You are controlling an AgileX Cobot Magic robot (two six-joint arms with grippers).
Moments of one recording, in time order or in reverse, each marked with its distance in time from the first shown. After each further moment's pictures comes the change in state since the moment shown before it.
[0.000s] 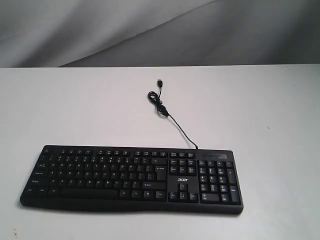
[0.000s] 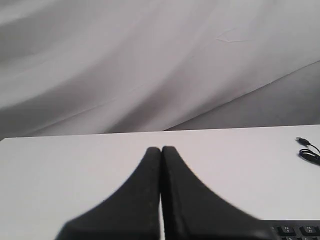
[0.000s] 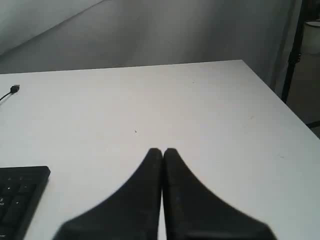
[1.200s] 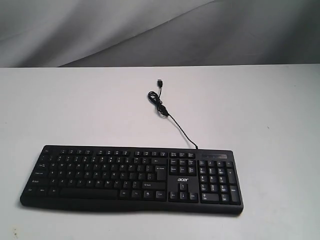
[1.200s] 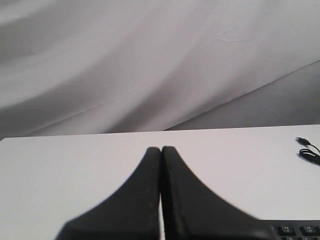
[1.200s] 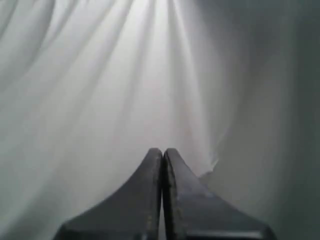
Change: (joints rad) left arm 0.000 0.000 0.000 0.000 0.000 0.000; right arm -0.001 0.561 -0.471 -0.553 -0.672 0.700
